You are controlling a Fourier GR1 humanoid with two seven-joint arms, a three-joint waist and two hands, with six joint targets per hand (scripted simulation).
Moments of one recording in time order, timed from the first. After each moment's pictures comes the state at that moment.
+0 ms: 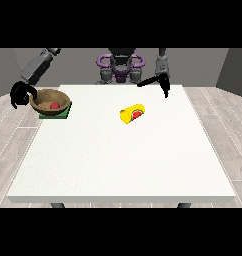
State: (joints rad) left arm -0.48 0.09 0.02 -1.54 -0.29 0.19 -0.18; right arm -0.72 -0.82 -0.48 -0.30 -0.32 0.40 -0.17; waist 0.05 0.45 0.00
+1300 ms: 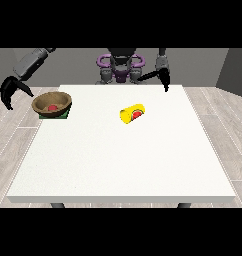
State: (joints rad) left arm -0.39 0.09 -0.01 -1.75 -0.29 0.16 -0.11; right arm -0.73 -0.94 -0.41 -0.28 -0.21 0.29 -0.16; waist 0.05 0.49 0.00
